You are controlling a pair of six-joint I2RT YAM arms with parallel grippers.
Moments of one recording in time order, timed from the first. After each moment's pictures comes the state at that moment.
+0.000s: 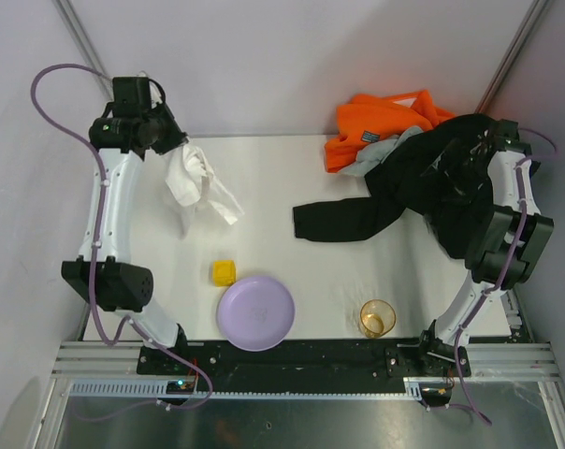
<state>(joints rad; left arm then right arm) -0.03 1.65 2.01 -1.01 0.03 -0.50 -0.33 1.93 1.75 -0.92 -0.42 0.45</state>
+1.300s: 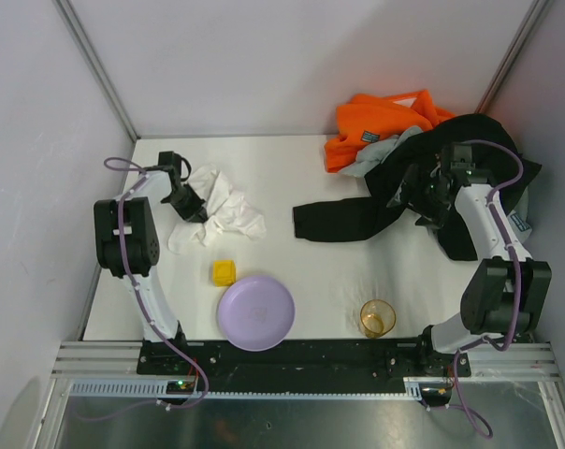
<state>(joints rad) 0.07 1.98 1.41 -0.73 0.18 -0.63 -0.06 1.50 1.30 -0.85 -0.26 0.47</state>
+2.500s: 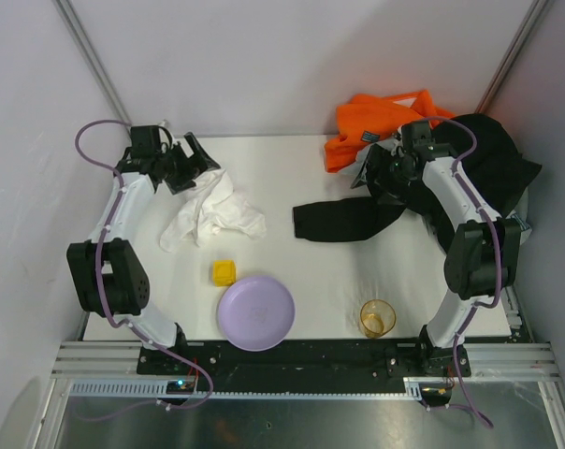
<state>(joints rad) 0.06 1.63 1.42 -0.53 0.40 -0.52 0.12 1.78 1.57 -0.79 -0.38 0.51</state>
